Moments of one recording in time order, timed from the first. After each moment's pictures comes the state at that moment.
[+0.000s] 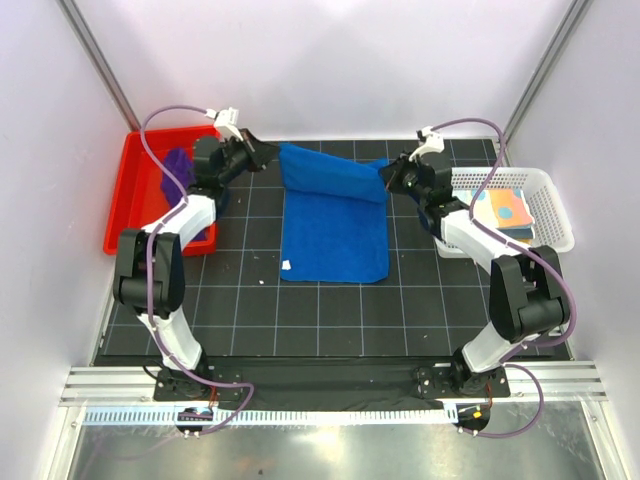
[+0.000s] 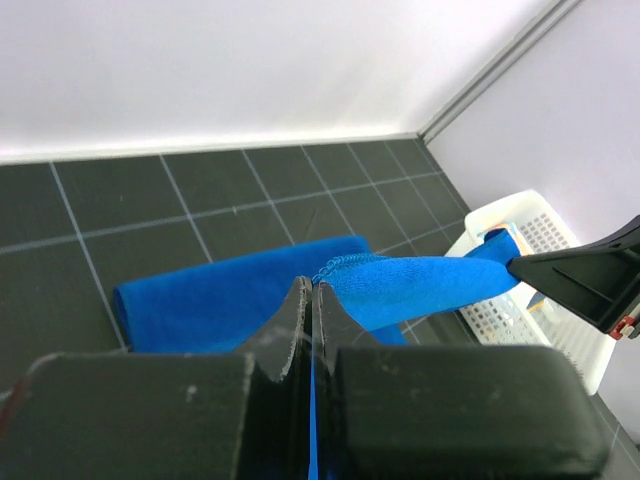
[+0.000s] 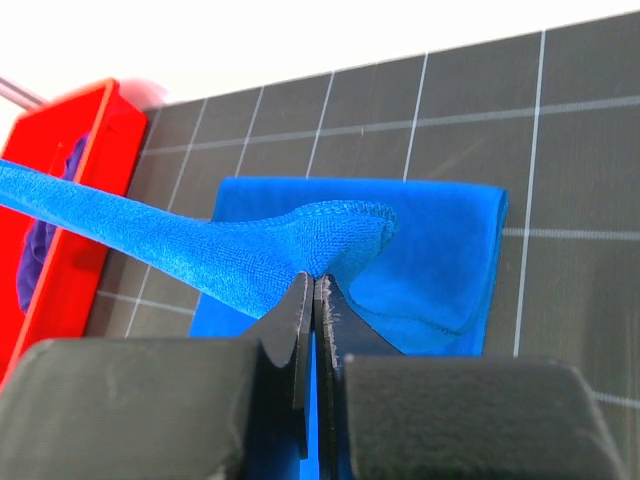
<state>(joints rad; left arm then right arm) -0.15 1.80 1.25 0.54 0.50 -0.53 0.26 1.61 1.06 0.32 -0.09 0.47</state>
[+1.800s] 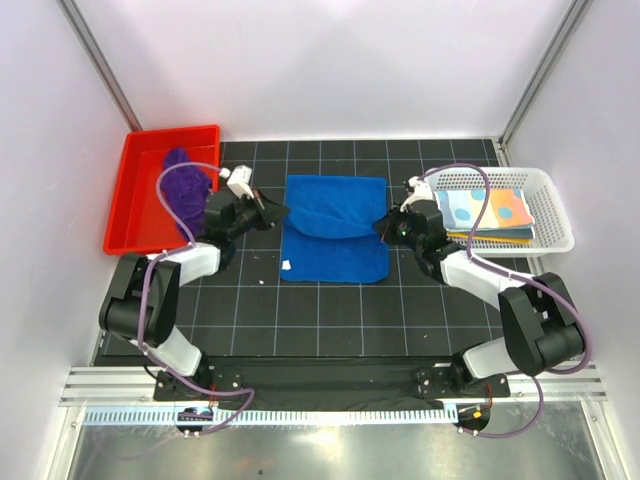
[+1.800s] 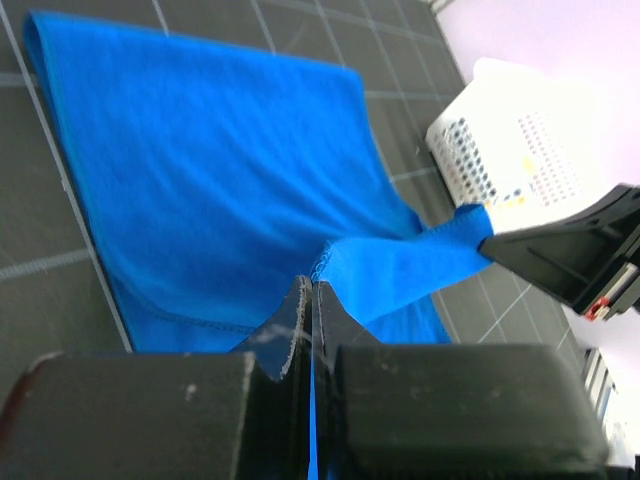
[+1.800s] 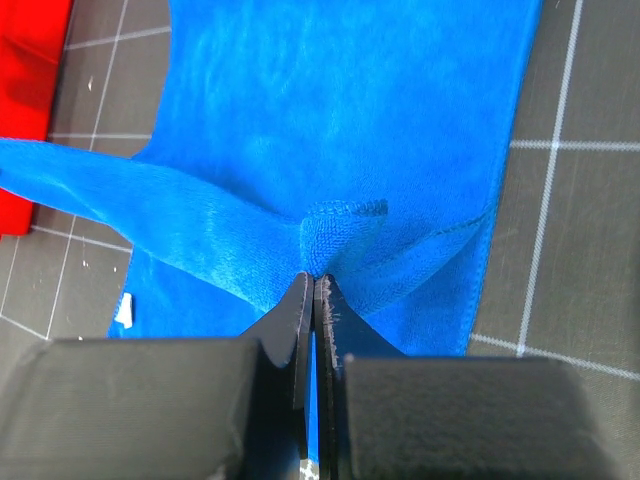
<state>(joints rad) -0.24 1.60 0.74 0.65 0.46 -0.60 0.37 1.41 0.68 0.31 -0.07 0.49</state>
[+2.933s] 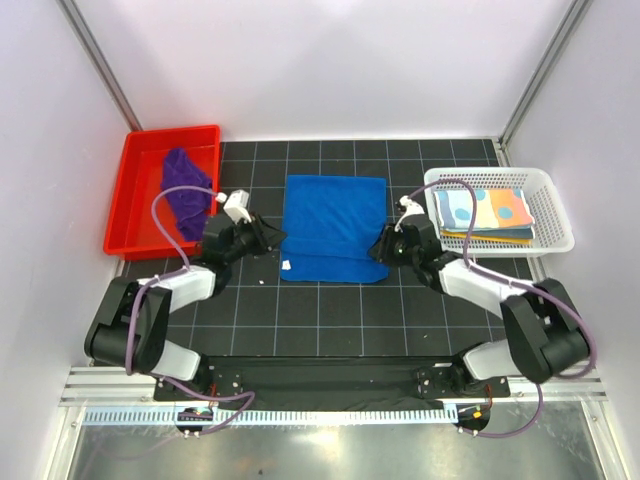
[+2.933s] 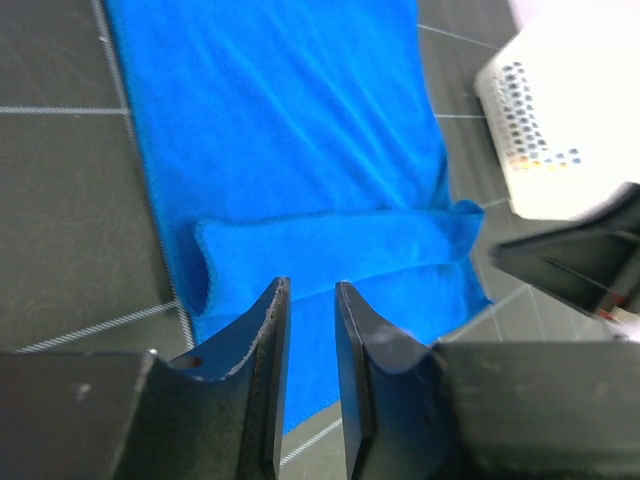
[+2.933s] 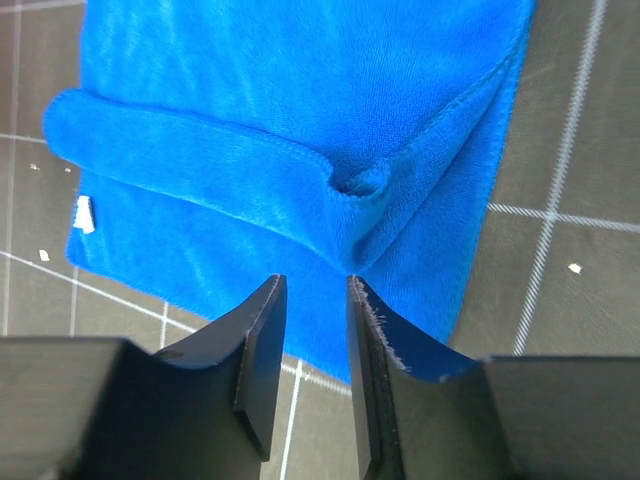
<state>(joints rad) -0.28 1.45 0.52 0.60 0.37 -0.59 0.43 1.39 0.61 0.15 -0.09 0.53</state>
